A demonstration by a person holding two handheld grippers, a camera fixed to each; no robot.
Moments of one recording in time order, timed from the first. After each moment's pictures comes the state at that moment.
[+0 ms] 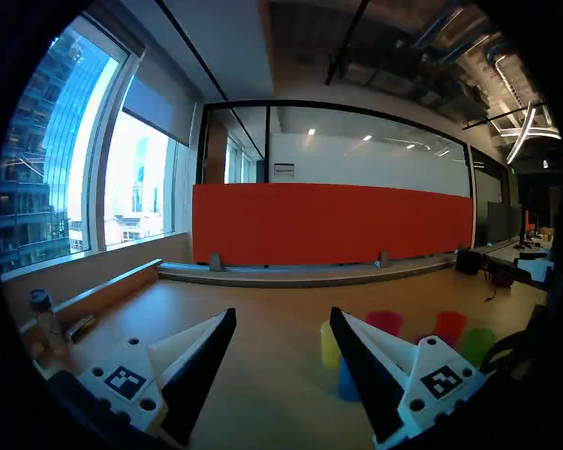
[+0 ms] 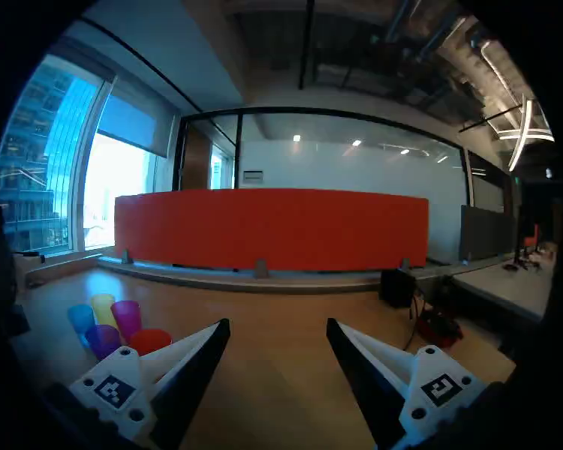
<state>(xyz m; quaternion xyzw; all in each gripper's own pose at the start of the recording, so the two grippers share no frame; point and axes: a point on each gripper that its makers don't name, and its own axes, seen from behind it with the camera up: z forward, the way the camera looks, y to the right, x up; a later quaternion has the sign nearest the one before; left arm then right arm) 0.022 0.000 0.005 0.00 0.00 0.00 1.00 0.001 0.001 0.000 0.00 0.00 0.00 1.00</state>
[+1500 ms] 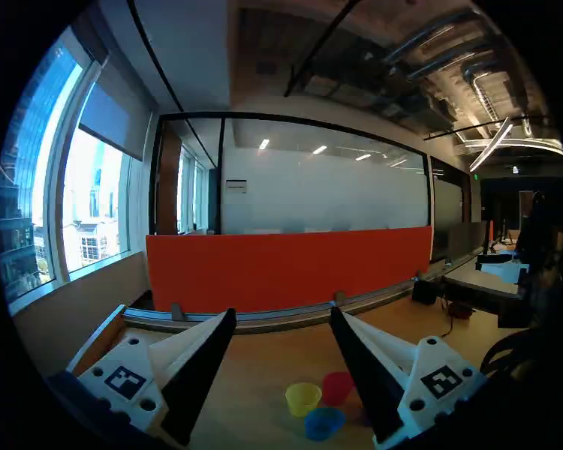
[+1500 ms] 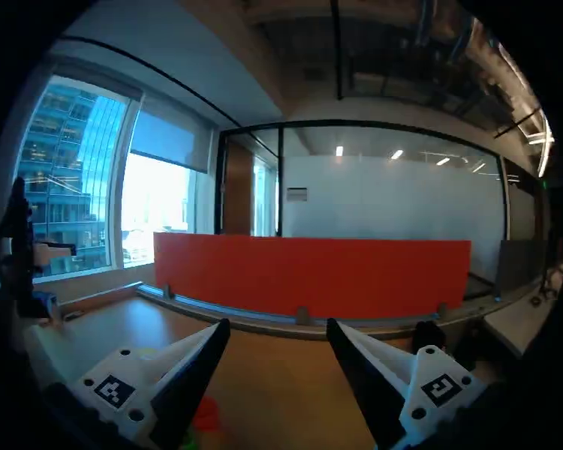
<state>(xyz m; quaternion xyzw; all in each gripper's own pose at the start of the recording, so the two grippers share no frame) 0.188 0.034 0.019 -0.12 0.01 0.01 0.99 0.149 -0.038 0.014 0.12 0.02 0.00 0.99</state>
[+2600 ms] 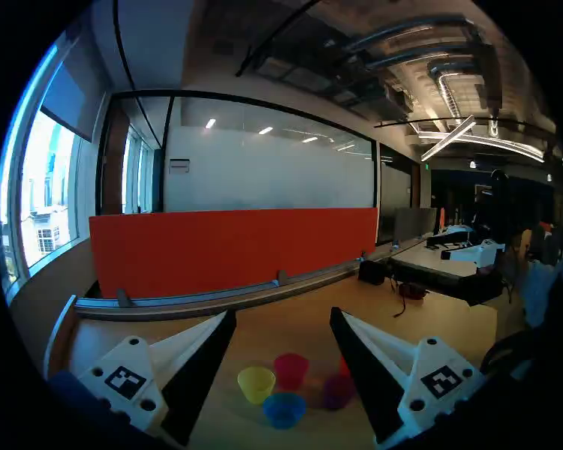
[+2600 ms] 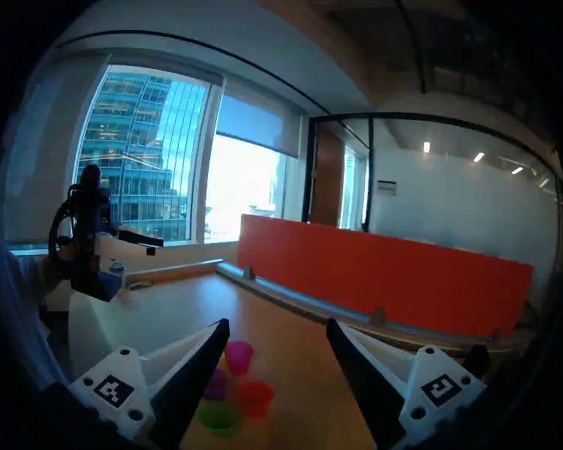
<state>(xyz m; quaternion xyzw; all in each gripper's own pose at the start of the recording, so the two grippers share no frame) 0.151 0.088 0.011 -0.26 -0.04 0.01 0.96 0.144 -0.110 -0.017 0.32 -0.02 -0.06 0.95</state>
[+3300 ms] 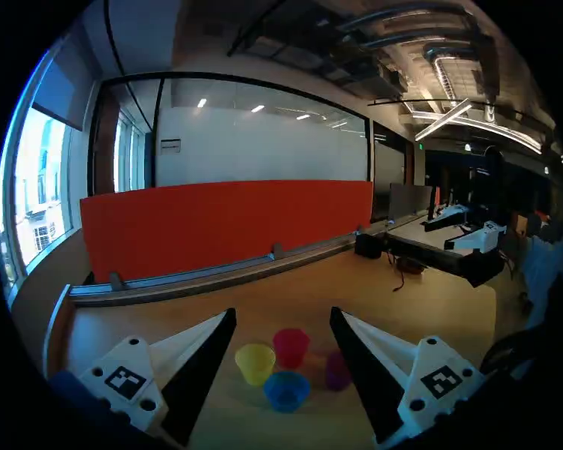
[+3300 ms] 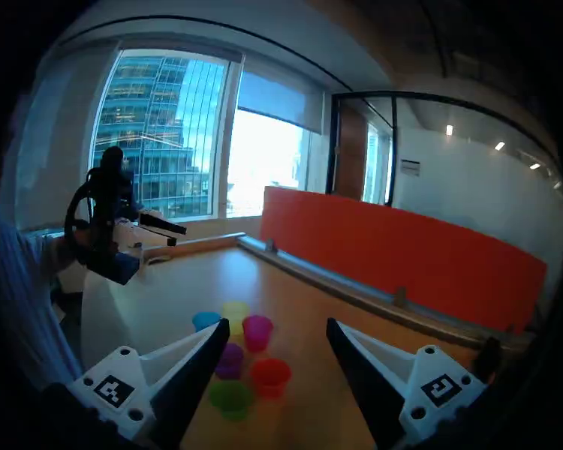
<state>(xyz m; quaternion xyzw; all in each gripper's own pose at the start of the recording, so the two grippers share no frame) 0.104 0.086 0.017 -0.28 -0.09 0.04 0.96 0.102 -0.125 -0.027 0.36 -0.08 -0.09 0.92</state>
